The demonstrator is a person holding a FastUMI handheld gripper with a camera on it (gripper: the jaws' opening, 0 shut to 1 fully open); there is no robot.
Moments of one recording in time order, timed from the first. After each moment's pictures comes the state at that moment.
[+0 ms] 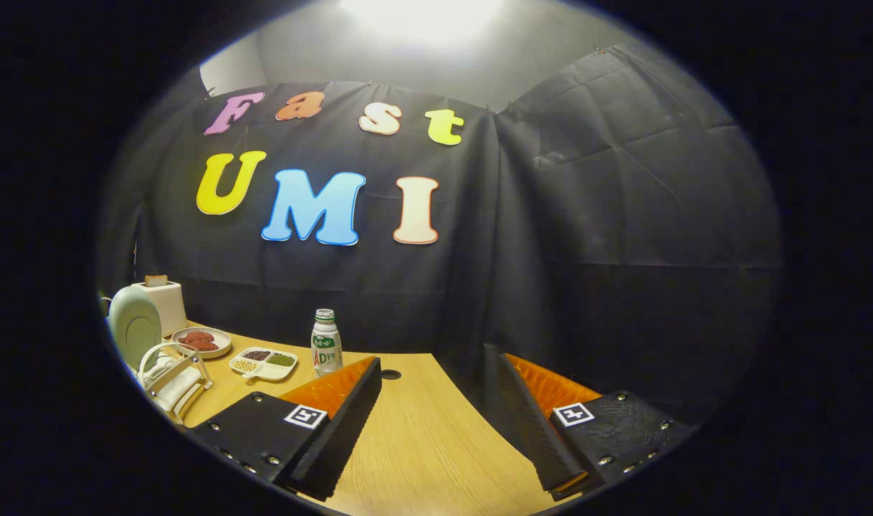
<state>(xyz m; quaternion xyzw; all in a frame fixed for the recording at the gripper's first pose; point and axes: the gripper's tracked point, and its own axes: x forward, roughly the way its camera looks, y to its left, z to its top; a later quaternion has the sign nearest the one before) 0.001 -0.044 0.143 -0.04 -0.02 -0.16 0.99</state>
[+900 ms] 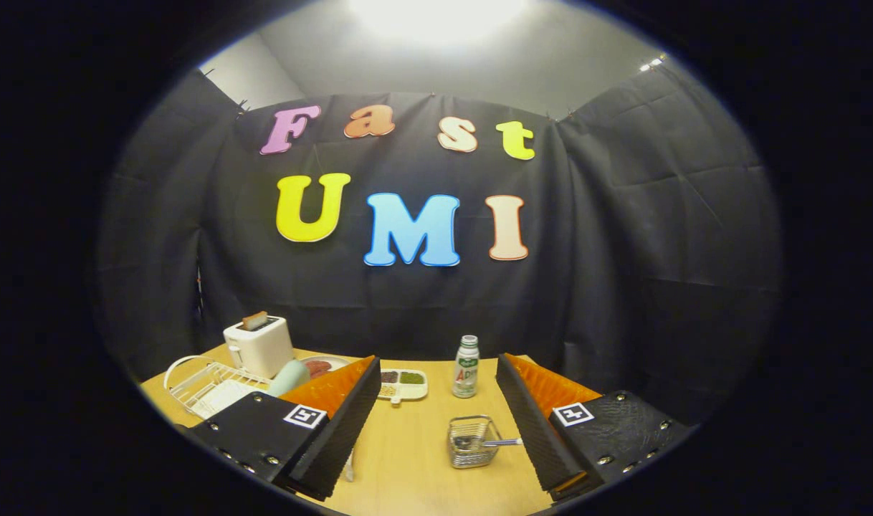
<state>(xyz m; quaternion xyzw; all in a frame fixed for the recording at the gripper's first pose) -0.029 0.225 0.223 -0.01 0.00 -0.02 1.00</state>
